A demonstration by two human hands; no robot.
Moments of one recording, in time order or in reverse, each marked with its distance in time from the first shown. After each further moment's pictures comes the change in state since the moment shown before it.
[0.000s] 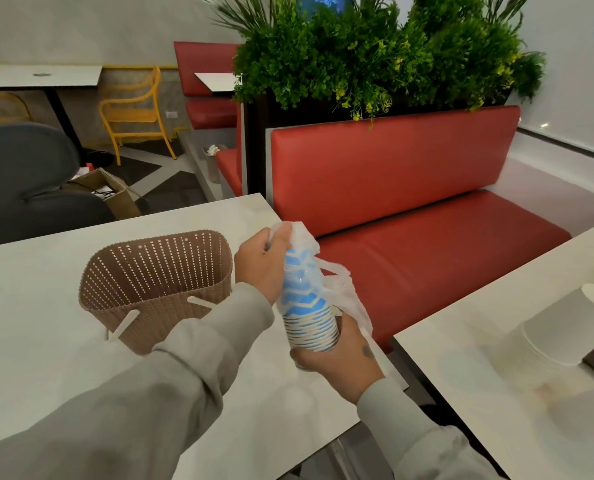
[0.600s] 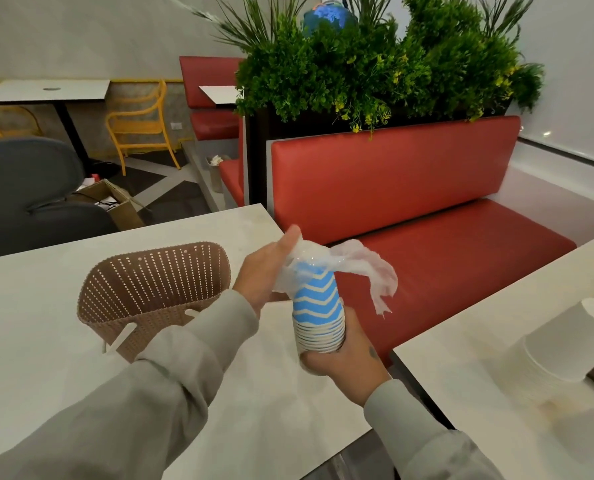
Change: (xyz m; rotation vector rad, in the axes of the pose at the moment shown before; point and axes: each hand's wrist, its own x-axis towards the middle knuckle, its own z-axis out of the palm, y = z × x) left_hand 0.000 0.030 -0.005 -0.162 -0.285 -0.420; right_hand 0.011 0.002 -0.023 0.065 -0.039 -0.072
